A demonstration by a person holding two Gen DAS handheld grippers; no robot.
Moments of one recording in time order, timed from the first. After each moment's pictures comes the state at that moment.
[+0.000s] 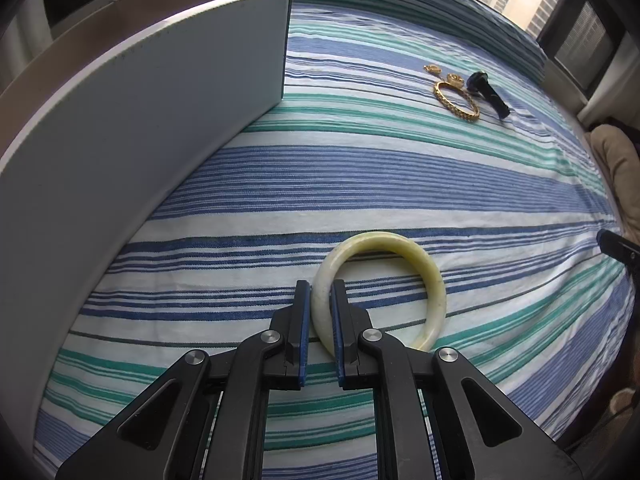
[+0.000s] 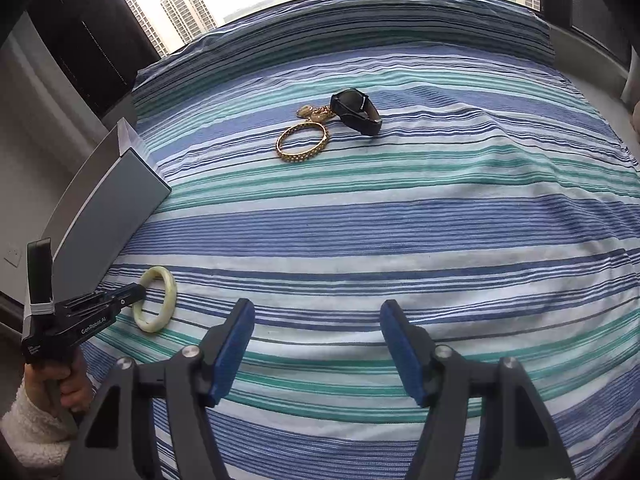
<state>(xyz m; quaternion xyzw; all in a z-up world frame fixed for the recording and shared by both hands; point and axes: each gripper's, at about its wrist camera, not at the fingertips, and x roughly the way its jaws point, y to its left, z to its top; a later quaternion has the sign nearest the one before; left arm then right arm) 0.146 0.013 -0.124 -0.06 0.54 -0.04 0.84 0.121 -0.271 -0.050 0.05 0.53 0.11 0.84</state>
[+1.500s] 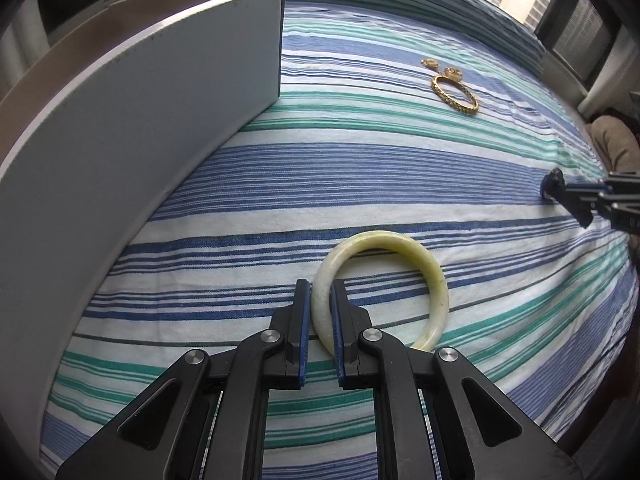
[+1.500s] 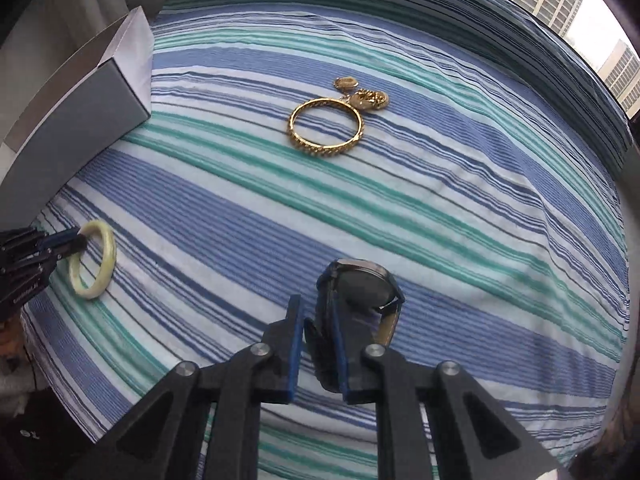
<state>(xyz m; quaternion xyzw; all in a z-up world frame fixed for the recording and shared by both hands) 0.144 0.009 -0.126 -0.05 0.55 -0.04 0.84 0.184 -0.233 -0.071 -0.16 0.59 0.18 0.77</state>
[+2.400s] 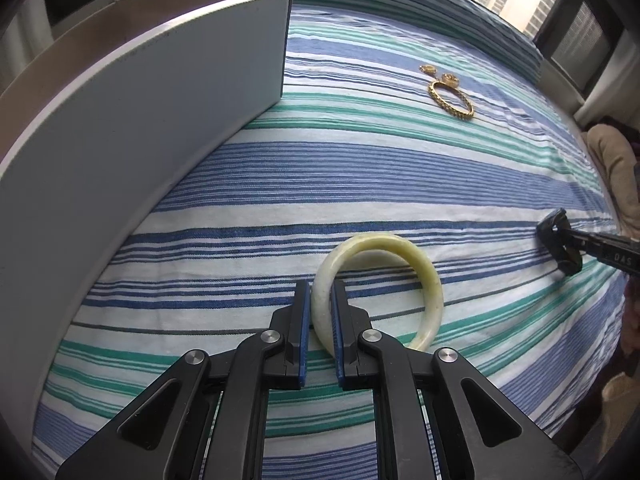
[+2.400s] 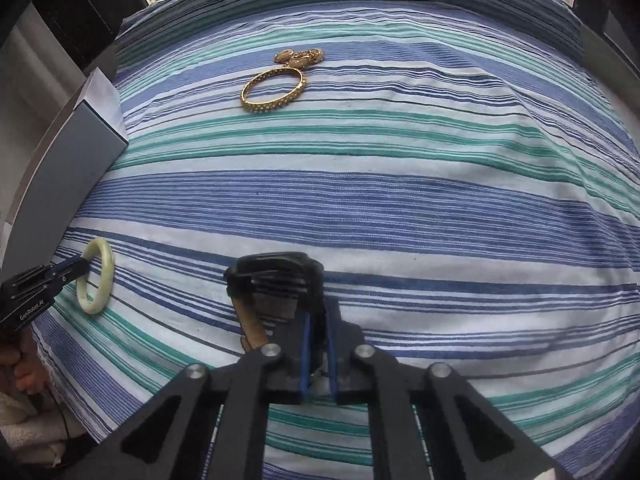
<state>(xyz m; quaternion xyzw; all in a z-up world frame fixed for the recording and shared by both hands) 0.134 0.015 -0.118 -0.07 0.54 -0.04 0.84 0.146 -0.286 -0.096 0.01 0.58 0.12 0.80</state>
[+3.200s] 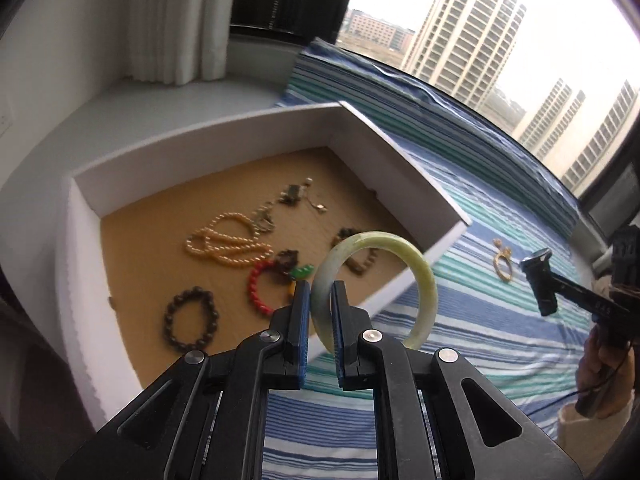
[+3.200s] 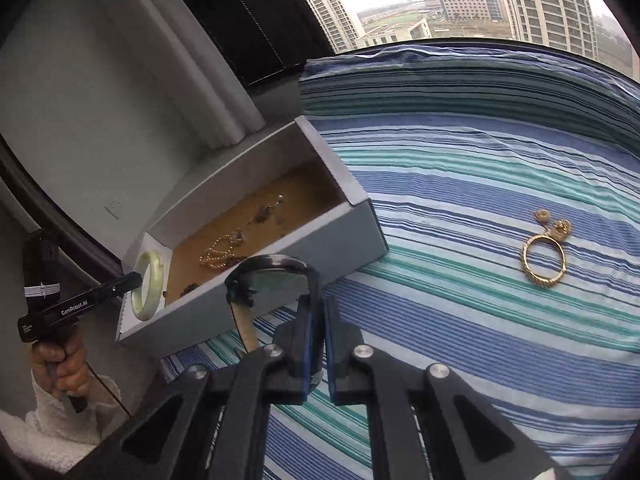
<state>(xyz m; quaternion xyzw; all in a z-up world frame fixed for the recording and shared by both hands) 0.039 0.238 0.034 -0.19 0.42 0.13 0.88 0.160 -0.074 0.031 0.03 0.47 0.37 0.80</state>
